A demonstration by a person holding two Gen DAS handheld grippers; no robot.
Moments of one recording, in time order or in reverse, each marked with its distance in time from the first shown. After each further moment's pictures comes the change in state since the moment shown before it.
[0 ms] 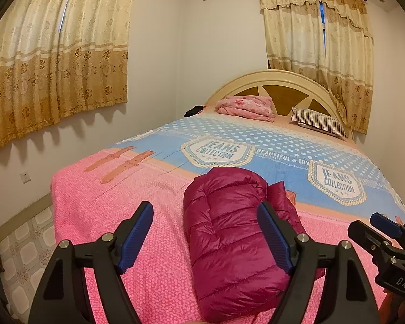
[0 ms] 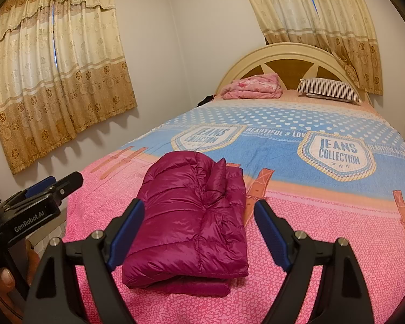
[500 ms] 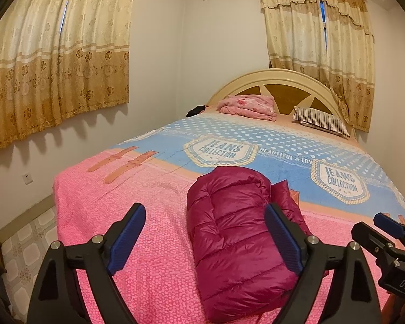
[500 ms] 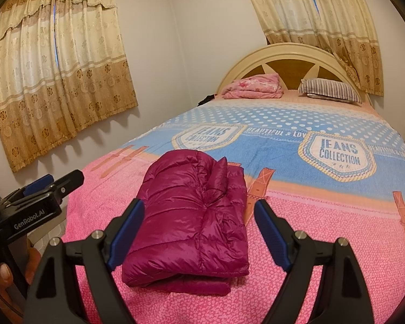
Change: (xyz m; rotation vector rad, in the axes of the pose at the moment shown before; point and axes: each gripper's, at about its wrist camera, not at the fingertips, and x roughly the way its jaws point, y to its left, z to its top) left arm 0.002 0.002 -0.001 0.013 -0.002 0.016; right arm -0.001 0.000 0.001 -0.006 0.004 0.003
